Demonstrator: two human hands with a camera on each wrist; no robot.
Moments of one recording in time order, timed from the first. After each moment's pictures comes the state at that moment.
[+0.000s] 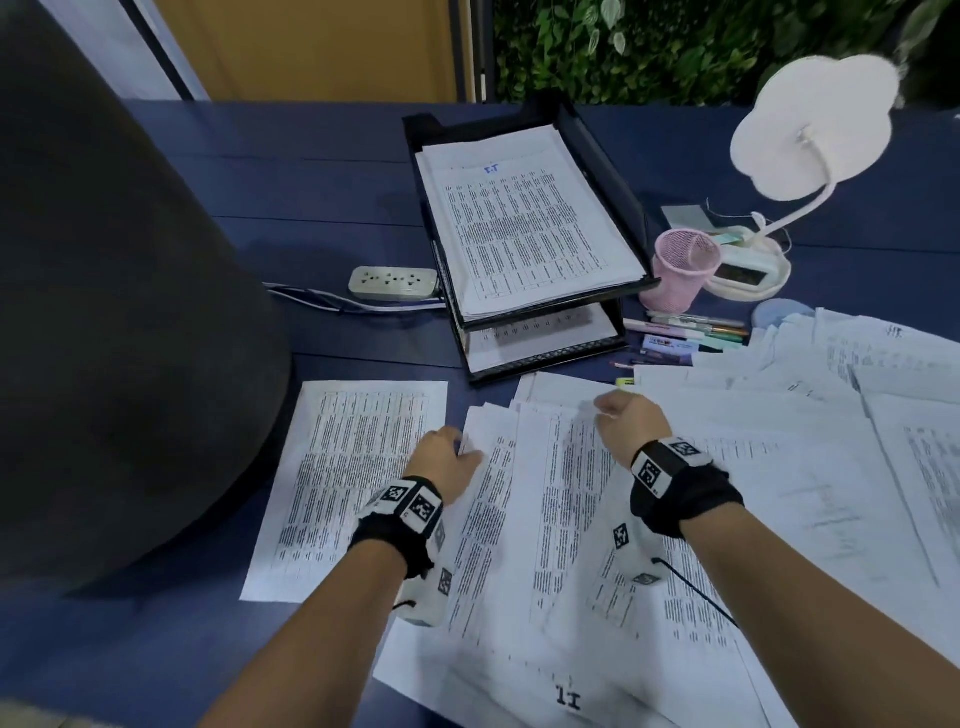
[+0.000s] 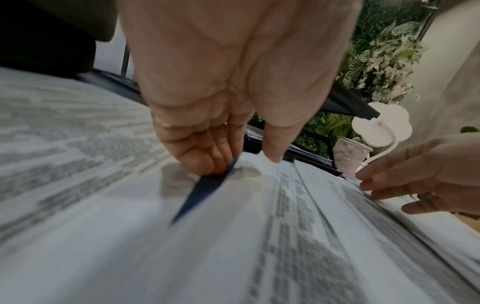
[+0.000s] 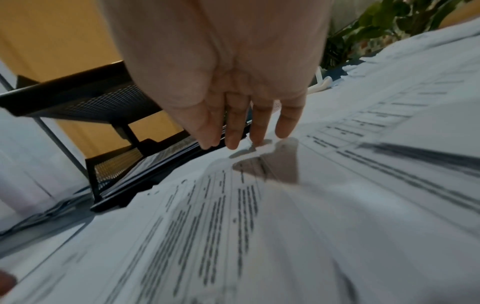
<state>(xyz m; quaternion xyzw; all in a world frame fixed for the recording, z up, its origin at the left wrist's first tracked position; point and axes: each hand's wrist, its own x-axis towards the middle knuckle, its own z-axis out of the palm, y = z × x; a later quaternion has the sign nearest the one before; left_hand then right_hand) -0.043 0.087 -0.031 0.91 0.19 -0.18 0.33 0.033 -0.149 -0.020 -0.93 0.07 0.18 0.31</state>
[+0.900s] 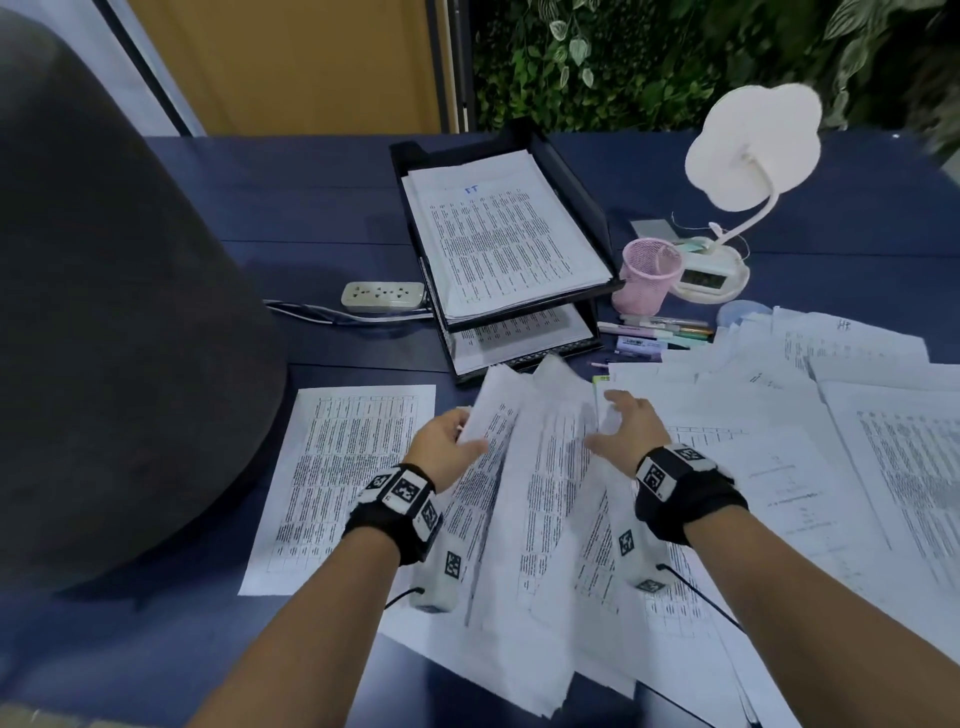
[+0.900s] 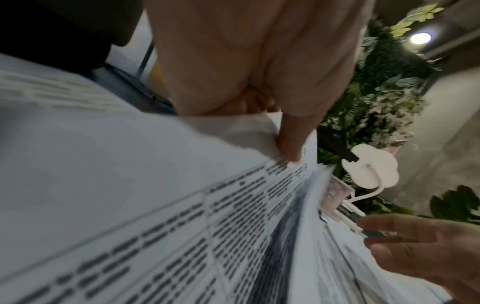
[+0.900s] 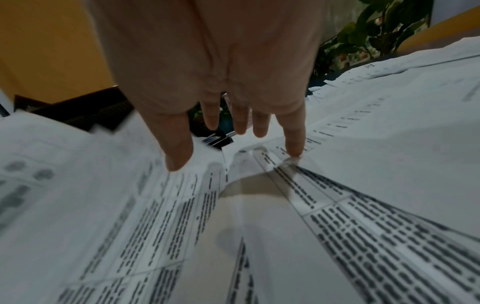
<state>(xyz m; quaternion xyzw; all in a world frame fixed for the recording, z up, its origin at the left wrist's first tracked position) -0.056 0.067 0.014 0.85 0.14 -0.13 0.48 -0.001 -0.175 0.000 -0.93 0.05 0.17 0.31</state>
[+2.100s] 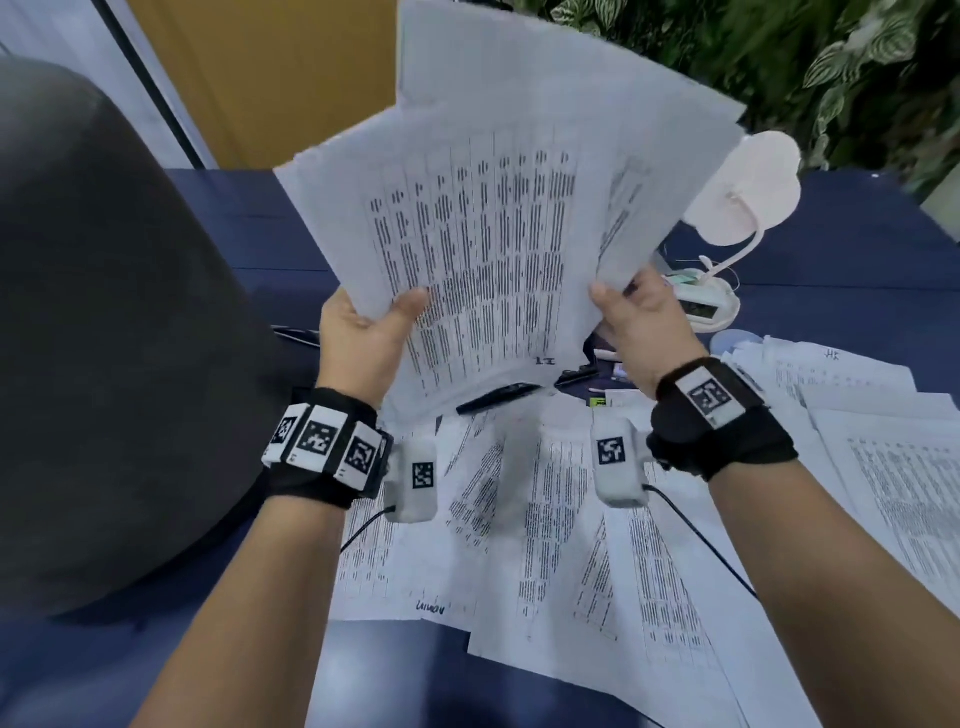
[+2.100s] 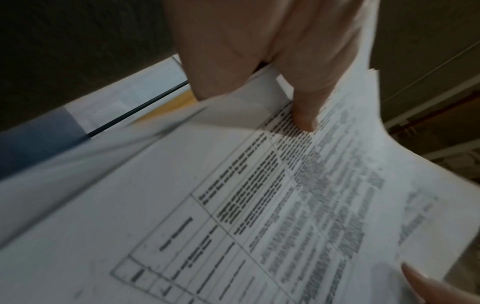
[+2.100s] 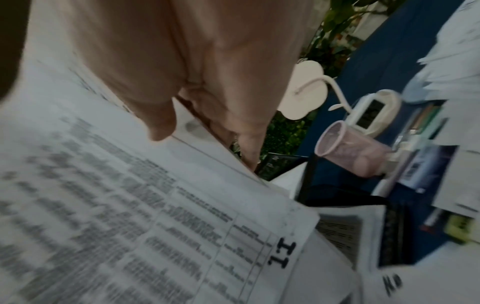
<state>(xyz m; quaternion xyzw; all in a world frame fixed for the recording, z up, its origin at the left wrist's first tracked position) -0.033 0.092 0.174 0.70 0.06 0.25 0.67 0.032 -0.138 0.156 -0.69 -0.07 0.03 0.72</state>
